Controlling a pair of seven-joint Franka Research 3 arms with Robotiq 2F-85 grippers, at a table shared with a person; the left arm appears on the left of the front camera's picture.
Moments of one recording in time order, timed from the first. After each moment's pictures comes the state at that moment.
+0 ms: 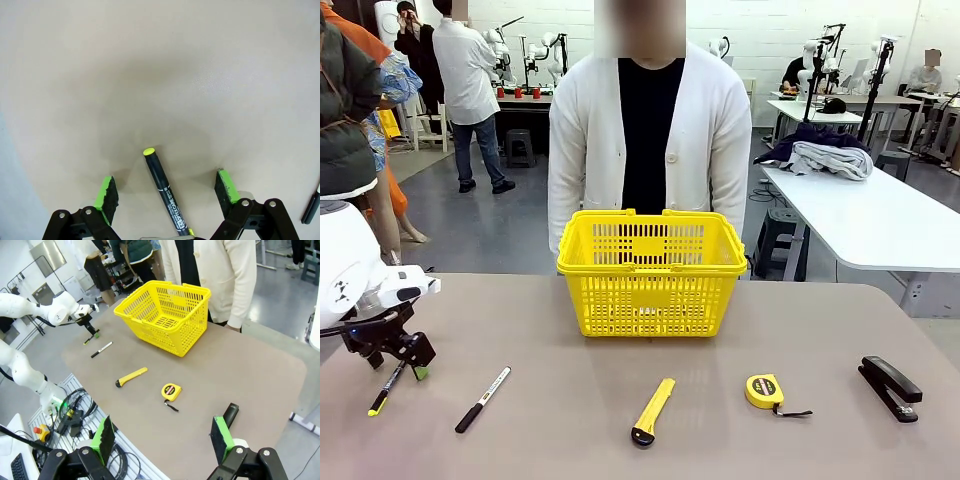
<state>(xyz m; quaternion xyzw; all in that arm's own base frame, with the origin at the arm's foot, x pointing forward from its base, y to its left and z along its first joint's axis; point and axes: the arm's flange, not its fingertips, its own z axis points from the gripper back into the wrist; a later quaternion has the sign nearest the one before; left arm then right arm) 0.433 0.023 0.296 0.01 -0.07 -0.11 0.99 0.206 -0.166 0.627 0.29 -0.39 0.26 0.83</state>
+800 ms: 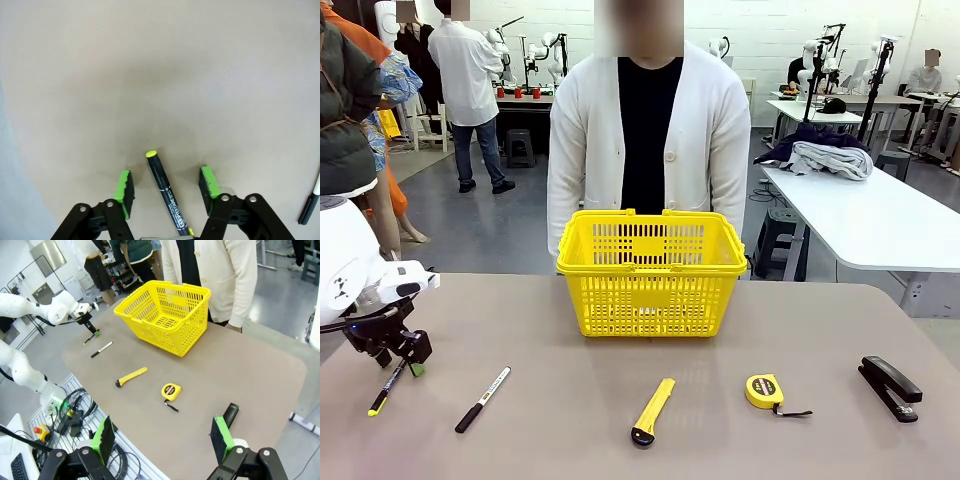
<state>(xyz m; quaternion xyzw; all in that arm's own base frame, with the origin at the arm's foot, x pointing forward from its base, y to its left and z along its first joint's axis) 0.435 0.023 0.303 0.01 -0.08 -0.10 0.99 0.206 -0.166 0.627 0.29 -0.39 0.26 0.83</state>
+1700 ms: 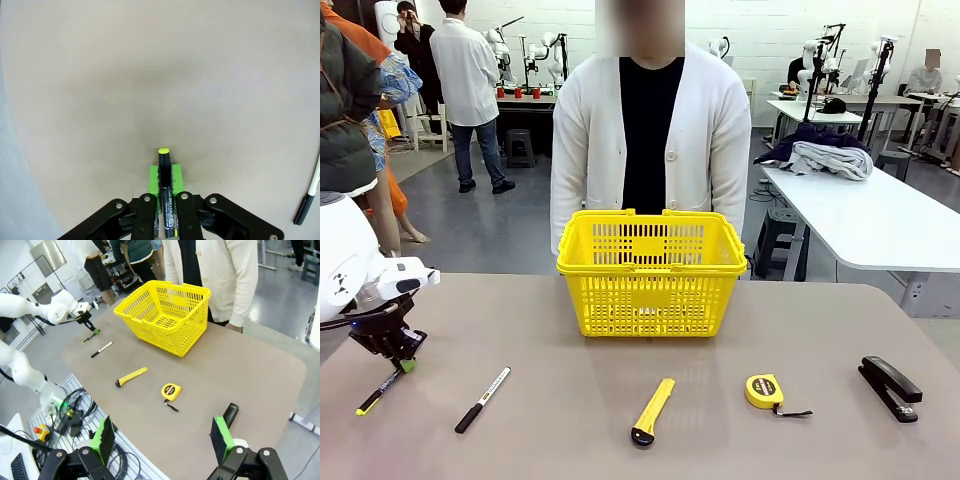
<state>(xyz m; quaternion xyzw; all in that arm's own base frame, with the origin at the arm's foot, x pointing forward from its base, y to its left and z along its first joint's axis) 0.435 0.022 0.308 0.01 -0.08 -0.10 0.99 0.206 -0.166 0.627 0.29 -0.39 0.26 0.83</state>
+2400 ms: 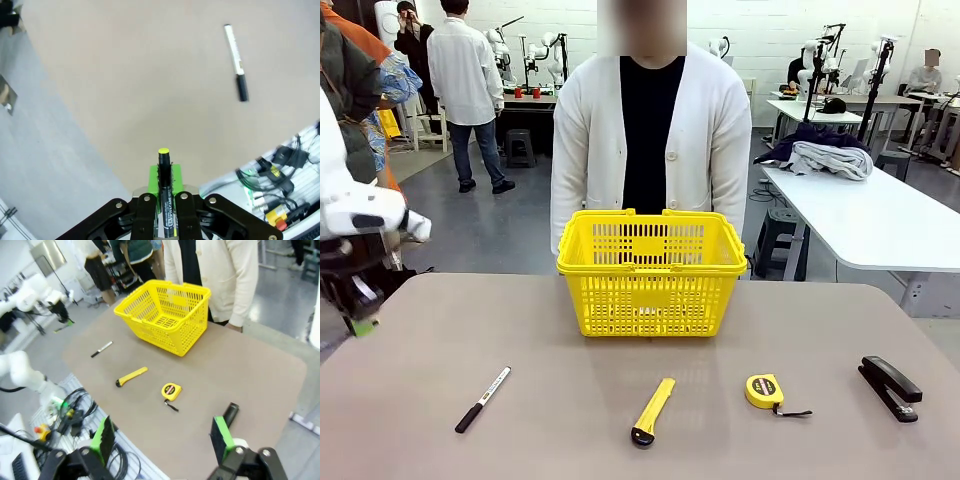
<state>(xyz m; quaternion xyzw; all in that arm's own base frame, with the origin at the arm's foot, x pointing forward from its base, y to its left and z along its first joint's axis) 0.342 -0.027 0.499 0.05 -0.04 -0.25 0.97 0.207 -0.166 0.627 0.29 -0.39 0.26 0.83</state>
